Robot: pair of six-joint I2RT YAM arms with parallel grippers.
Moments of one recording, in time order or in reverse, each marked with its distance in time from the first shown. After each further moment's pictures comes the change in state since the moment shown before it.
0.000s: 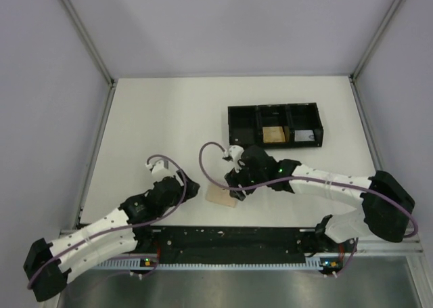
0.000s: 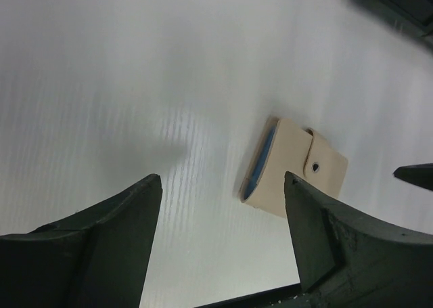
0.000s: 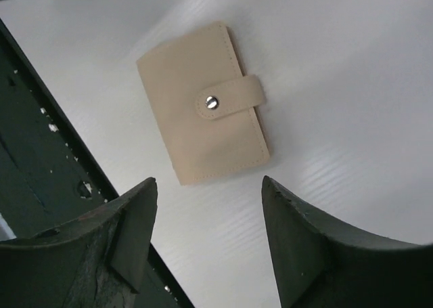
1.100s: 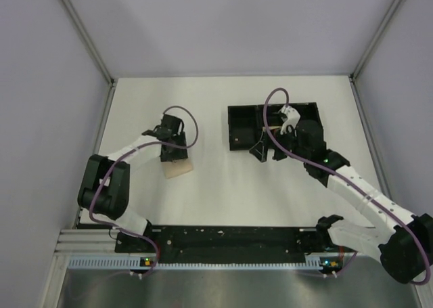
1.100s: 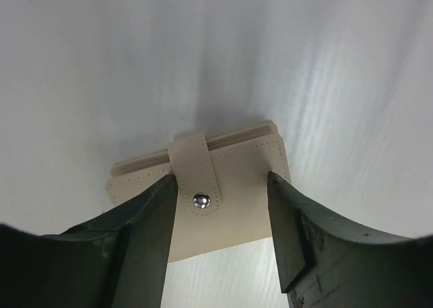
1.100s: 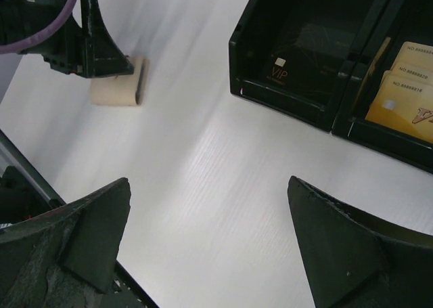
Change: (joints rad) left arm 0.601 0.933 0.645 -0.121 0.260 0.657; right arm -0.424 -0.264 -0.020 0.102 -0.074 0.190
